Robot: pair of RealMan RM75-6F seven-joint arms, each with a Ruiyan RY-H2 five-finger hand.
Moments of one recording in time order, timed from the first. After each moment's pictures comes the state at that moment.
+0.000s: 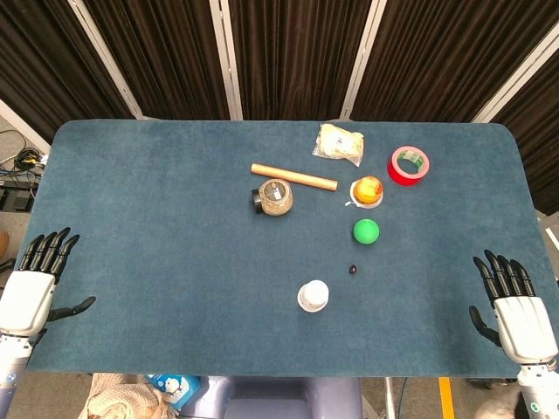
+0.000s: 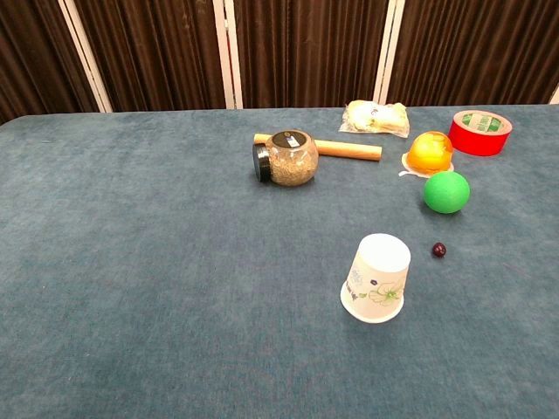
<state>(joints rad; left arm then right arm) -0.15 -1.21 -0.03 -1.55 1.60 1.52 0.04 0.05 -1.14 0.03 -1.56 -1.61 1.56 -0.09</state>
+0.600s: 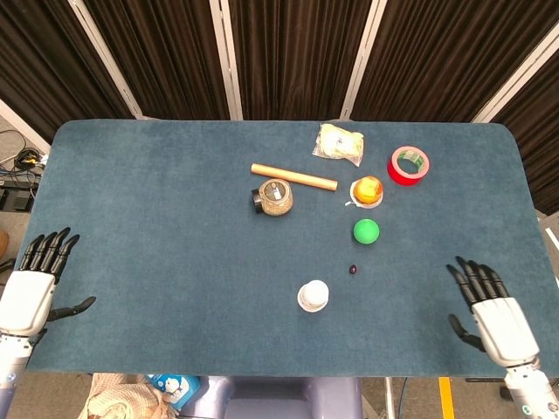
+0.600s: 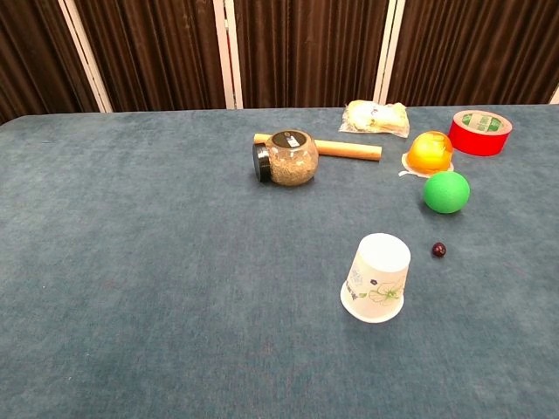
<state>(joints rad) -0.15 -1.21 -0.03 -1.54 1.59 1.52 0.03 0.11 -1.08 -0.02 -1.63 -1.73 1.48 -0.03</state>
